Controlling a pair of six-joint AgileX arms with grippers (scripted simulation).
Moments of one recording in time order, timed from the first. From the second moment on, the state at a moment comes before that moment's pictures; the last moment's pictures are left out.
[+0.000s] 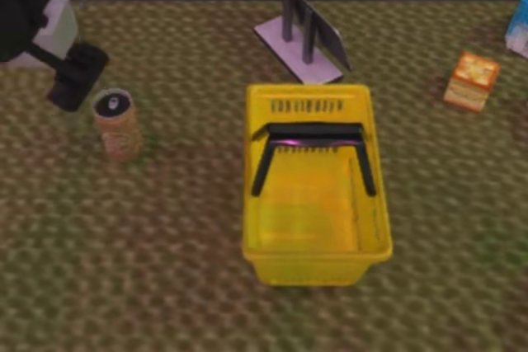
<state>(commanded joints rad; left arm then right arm) -0.15 1.59 1.37 -0.87 0.04 0.44 0.00 0.00 0.00 0.00 0.00 0.00</state>
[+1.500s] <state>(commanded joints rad) -0.18 2.39 1.90 -1.09 0.00 0.64 0.00 0.00 0.00 0.00 0.00 0.00</state>
